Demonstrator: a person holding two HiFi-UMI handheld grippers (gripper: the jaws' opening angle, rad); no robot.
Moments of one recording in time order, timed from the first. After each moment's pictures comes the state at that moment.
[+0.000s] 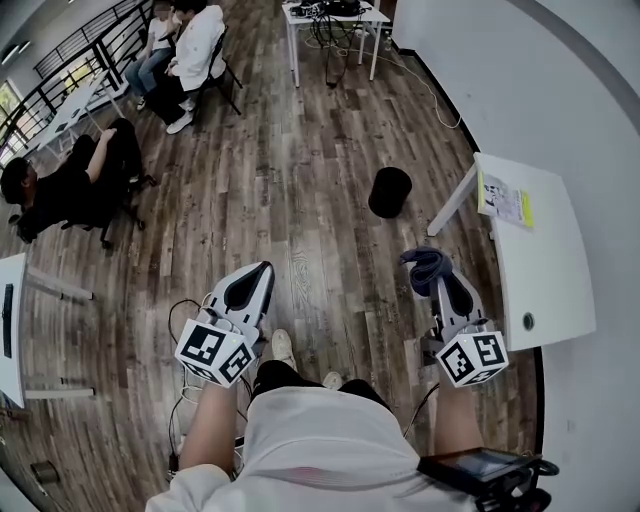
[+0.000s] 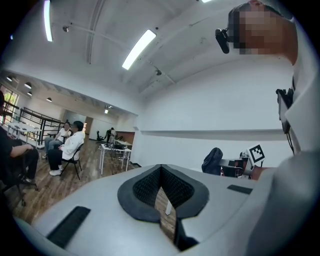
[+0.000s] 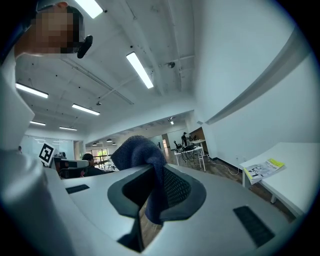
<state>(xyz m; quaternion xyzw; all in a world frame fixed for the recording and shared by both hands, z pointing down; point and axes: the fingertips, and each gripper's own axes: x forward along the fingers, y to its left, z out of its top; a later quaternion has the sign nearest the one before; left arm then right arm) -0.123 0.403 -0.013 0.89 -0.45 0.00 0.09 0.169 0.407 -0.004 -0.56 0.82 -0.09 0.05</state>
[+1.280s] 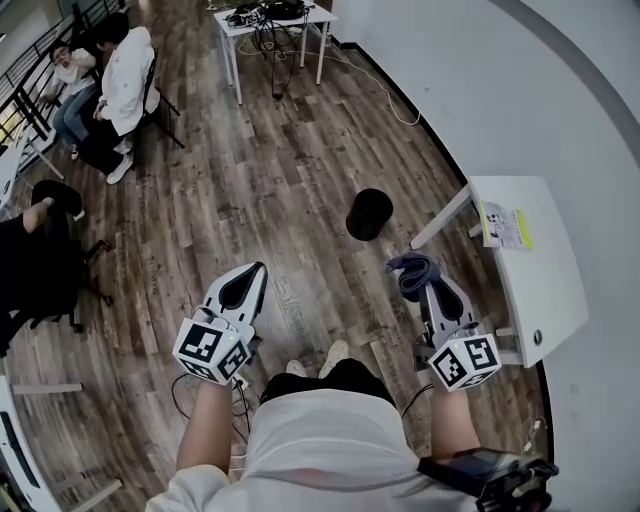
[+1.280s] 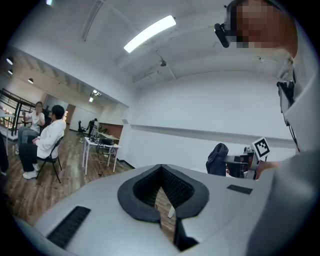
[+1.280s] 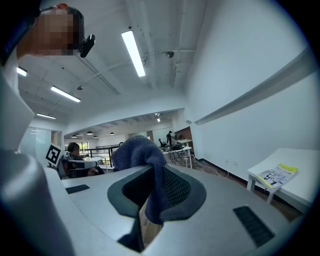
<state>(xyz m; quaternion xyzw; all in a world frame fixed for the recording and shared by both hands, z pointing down) -0.228 0.083 0.018 0.93 -0.35 0.00 0.12 0.043 0.167 -0.003 -0.64 0.76 -0.09 0.01</state>
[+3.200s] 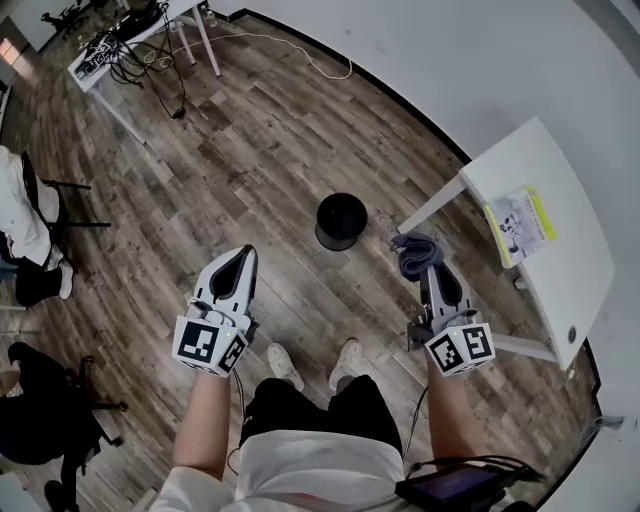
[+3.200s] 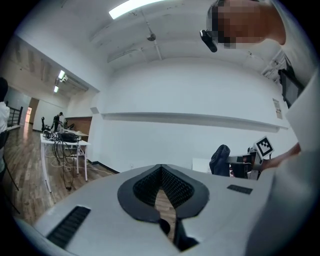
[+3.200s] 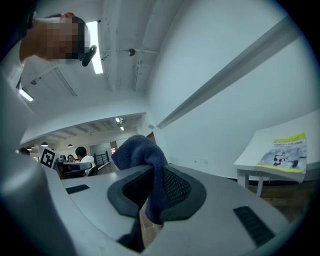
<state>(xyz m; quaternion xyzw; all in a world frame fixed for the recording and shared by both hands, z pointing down) 0.030 -0.304 0.138 0.98 -0.19 0.04 0.07 0.264 -0.115 0.152 -0.78 0.60 -0.11 0.09</state>
